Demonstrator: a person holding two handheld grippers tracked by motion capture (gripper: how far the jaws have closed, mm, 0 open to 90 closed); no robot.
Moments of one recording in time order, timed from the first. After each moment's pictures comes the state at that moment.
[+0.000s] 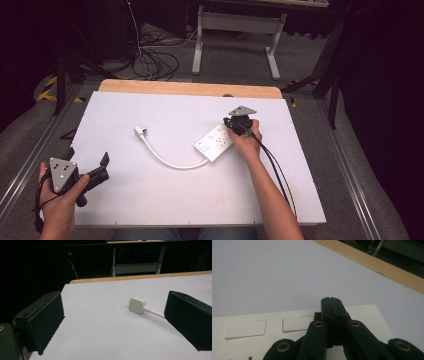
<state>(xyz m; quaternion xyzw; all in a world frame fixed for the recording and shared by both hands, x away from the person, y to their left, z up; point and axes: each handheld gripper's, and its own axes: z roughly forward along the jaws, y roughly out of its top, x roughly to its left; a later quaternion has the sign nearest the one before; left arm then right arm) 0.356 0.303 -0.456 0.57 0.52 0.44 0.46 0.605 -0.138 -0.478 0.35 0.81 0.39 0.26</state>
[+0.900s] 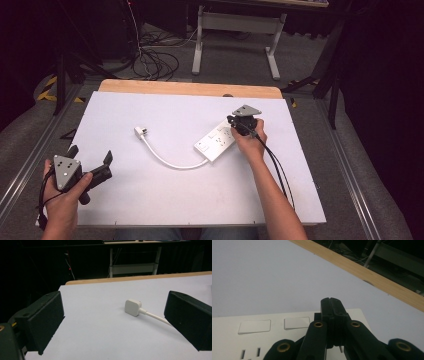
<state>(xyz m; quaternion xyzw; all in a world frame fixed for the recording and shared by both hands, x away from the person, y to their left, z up) 0.363 0.297 -0.455 0.57 0.52 0.43 0.46 0.589 -0.147 -0.457 0.34 0.80 0.40 0.29</state>
